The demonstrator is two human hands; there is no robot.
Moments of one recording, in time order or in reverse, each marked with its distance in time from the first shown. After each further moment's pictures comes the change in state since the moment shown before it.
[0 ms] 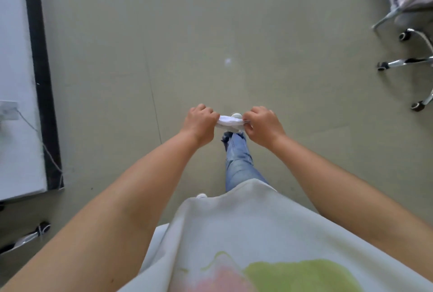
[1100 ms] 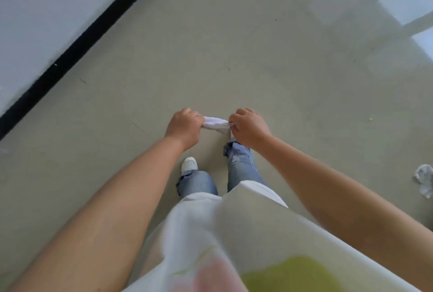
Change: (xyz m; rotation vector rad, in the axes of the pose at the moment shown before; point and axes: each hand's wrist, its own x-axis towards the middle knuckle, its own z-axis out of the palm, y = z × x) left_hand 0.476 -0.476 -0.212 -0.633 0.125 -0.819; right_hand 0.871 -0.092 -0.003 -0.385 -0.747 -0.672
